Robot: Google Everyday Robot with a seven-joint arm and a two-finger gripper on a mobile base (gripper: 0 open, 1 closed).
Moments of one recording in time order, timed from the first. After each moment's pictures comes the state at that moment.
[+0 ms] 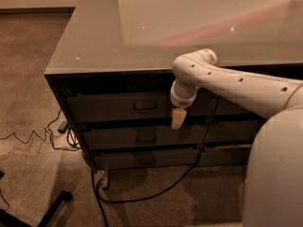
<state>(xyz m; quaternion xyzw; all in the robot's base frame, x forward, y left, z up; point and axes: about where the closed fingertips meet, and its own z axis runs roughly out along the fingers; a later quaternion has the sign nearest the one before) 0.673 -0.107 0.629 -0.69 0.71 -0.03 0.12</state>
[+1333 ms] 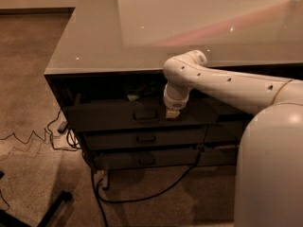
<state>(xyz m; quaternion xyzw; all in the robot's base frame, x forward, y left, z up) 0.669 -0.087 0.616 -0.71 0.70 -0.03 0.10</state>
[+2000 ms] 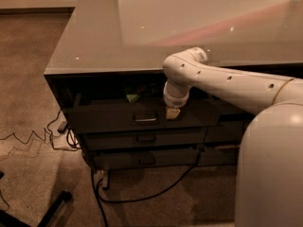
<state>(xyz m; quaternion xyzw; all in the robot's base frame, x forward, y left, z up) 0.675 -0.084 0.629 -0.72 0.69 -0.04 0.11</state>
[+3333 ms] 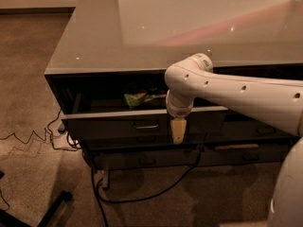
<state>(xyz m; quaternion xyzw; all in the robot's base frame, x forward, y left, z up) 0.622 -0.091 0.643 -0.73 0.67 -0.06 0.11</state>
